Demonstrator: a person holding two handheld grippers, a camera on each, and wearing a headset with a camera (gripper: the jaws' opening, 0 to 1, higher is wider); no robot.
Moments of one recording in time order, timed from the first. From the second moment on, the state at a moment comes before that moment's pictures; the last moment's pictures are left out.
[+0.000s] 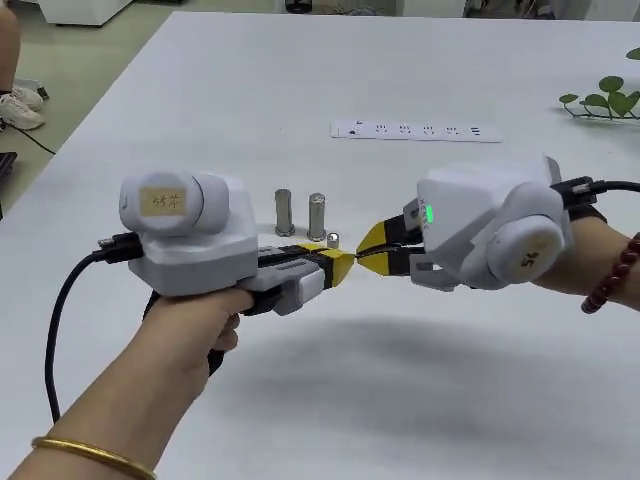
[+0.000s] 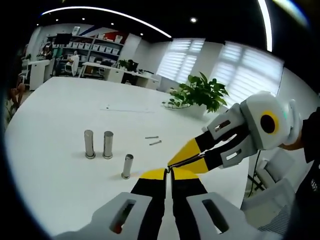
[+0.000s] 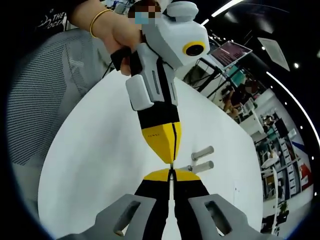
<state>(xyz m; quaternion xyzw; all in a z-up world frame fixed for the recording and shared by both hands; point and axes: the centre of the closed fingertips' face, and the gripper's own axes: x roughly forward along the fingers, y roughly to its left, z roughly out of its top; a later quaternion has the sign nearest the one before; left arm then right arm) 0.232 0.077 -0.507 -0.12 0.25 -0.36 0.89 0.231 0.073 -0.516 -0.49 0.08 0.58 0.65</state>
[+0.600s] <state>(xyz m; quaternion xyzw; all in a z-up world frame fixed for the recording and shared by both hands) 0.231 0.073 -0.505 -0.12 0.24 -0.38 0.89 0.230 0.071 -0.514 -0.48 0.08 0.58 0.65</state>
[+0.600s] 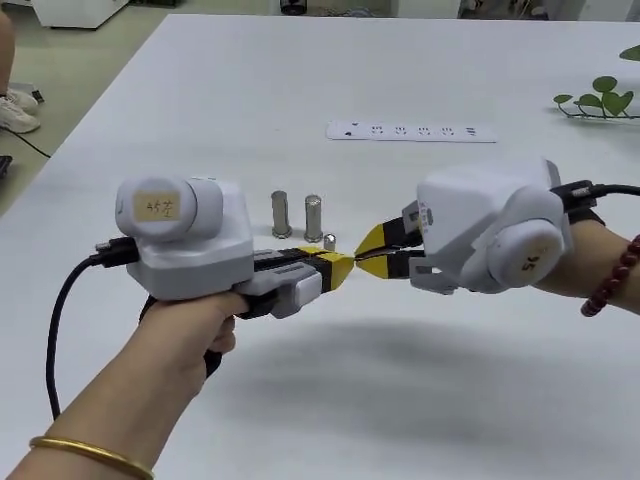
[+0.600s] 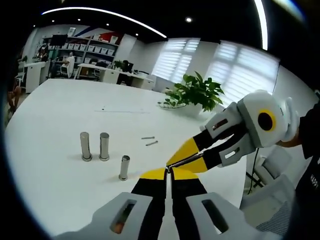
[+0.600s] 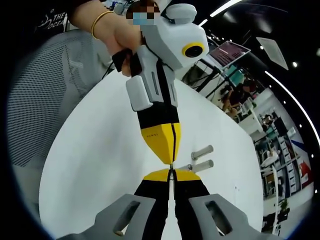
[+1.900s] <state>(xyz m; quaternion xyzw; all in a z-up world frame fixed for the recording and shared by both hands) 0.202 0.082 -0.522 0.05 0.23 -0.48 0.84 0.198 0.061 -0.530 -0.12 0.27 0.63 0.72</state>
